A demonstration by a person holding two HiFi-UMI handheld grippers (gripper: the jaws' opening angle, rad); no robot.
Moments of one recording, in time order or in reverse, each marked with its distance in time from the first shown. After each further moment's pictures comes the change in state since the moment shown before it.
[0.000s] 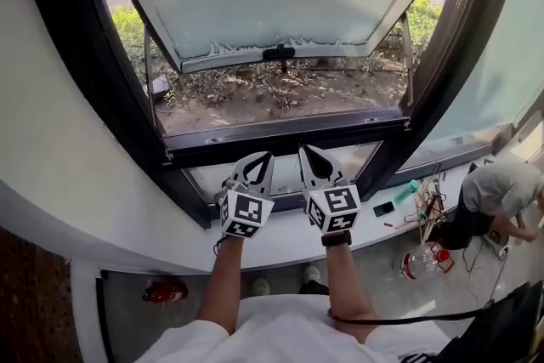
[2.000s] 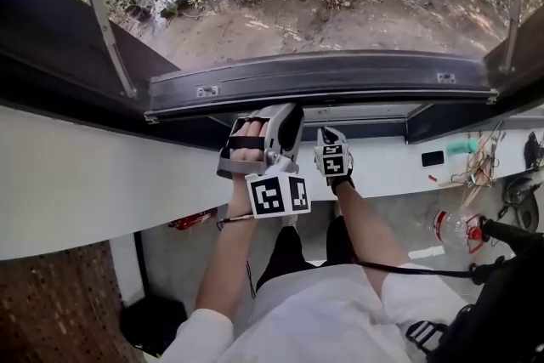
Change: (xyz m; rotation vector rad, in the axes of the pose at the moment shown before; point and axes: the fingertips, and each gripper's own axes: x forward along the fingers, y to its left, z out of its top) left arm 0.103 -0.014 -0.084 0.615 0.463 0.027; right arm 0.100 -0.056 -0.459 0.138 0.691 0.047
